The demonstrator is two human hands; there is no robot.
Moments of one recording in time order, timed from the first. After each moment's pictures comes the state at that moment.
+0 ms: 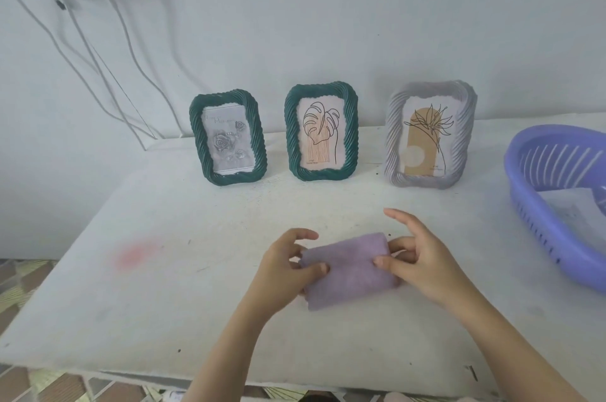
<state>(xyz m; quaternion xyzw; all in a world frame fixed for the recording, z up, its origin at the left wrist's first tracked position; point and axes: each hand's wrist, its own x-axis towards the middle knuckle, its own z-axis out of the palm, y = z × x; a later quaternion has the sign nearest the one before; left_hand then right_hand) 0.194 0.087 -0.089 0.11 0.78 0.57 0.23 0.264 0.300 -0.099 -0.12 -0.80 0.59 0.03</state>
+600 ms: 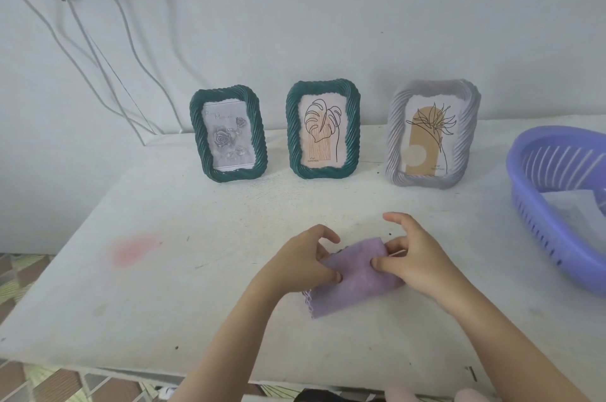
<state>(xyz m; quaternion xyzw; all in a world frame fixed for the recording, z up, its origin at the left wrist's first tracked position) 0.178 0.109 -0.079 0.19 0.85 0.38 0.31 0.254 0.287 -0.088 -0.20 -0.82 0.54 -0.02</state>
